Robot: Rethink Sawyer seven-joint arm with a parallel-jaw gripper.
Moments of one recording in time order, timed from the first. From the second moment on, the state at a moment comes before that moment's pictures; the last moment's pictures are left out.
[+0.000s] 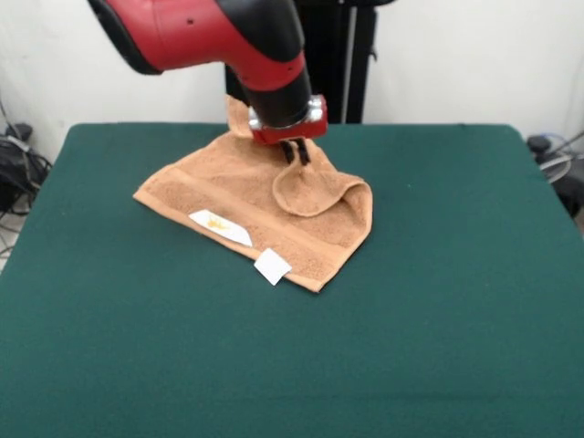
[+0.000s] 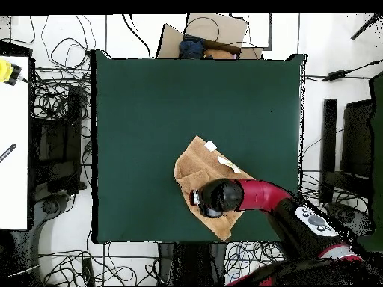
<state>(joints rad) -0.76 -0.45 0.41 1.93 -0.53 0.57 1.76</state>
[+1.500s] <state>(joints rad) -0.42 -0.45 0.00 2.02 -0.71 -0.02 1.76</state>
